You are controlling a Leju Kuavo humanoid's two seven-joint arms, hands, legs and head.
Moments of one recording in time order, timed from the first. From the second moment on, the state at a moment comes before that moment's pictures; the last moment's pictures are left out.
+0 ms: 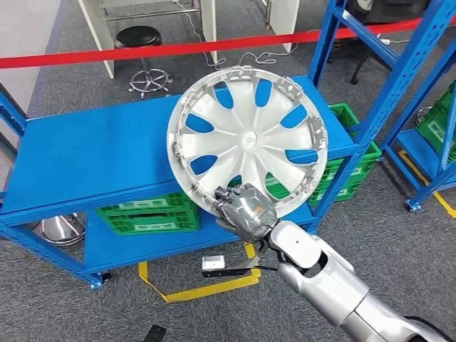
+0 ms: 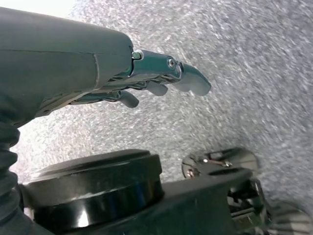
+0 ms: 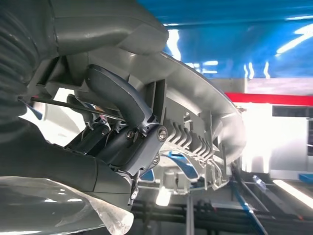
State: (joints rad) left arm -0.11 -0.11 -0.77 -0.16 0.44 0.28 -0.05; right arm -0.52 -0.13 0.77 -1.25 1.15 -0.30 -0.10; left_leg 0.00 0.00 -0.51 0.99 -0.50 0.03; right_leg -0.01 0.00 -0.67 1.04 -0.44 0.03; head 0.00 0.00
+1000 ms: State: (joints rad) left arm -0.11 -0.10 -0.79 -0.16 0.41 0.29 -0.03; right arm -0.47 -0.16 0.77 -1.27 1.16 -0.33 -0.09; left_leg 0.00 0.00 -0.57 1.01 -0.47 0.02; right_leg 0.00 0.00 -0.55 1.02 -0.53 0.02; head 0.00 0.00
